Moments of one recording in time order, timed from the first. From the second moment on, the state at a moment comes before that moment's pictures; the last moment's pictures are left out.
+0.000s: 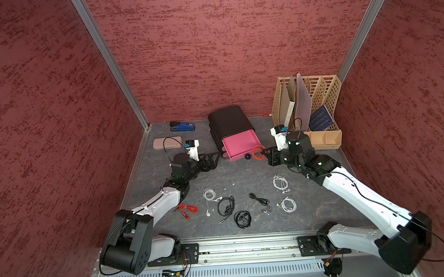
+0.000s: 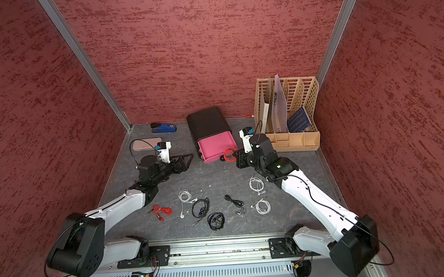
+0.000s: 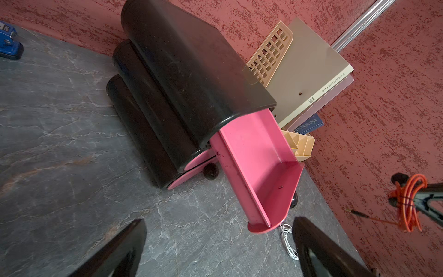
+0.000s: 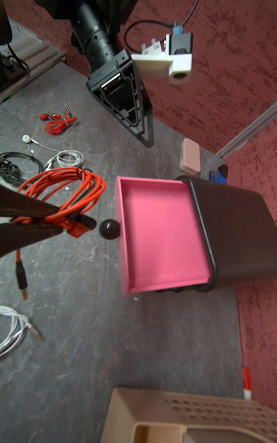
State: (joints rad) left arm -0.28 1.31 0.56 0.48 0.38 -0.54; right arm 0.52 1.22 1.08 -0.39 -0.17 0.38
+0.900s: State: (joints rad) left arm -0.28 1.31 0.56 0.48 0.38 -0.54; right arm 0.53 1.70 1.33 -0.20 -0.23 0.28
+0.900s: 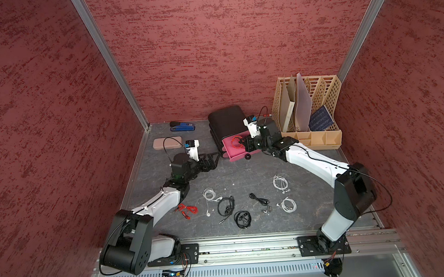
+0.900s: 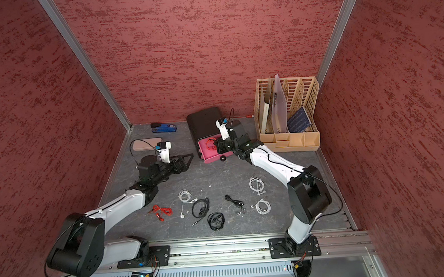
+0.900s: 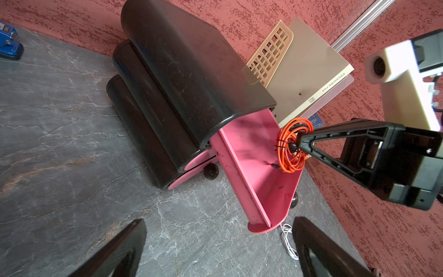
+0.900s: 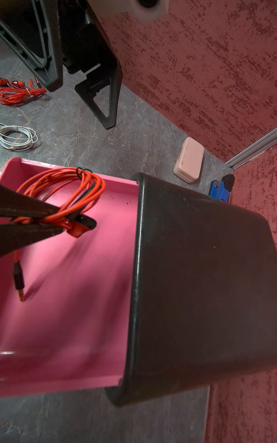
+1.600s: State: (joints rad) left arm -0.28 1.18 0.57 0.28 0.31 -0.53; right arm 0.53 1.50 1.23 -0.26 -0.14 0.29
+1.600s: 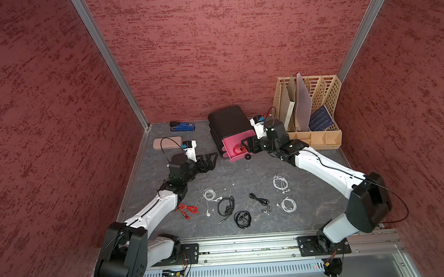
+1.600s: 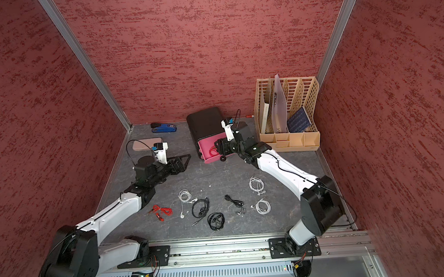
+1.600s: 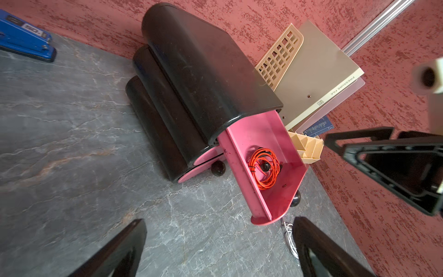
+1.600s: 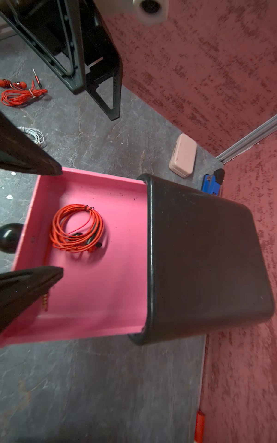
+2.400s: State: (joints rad) left arm -0.29 0.67 0.57 -0.80 -0.11 -1.02; right arm 0.53 1.28 0.80 -0.20 0.01 0.28
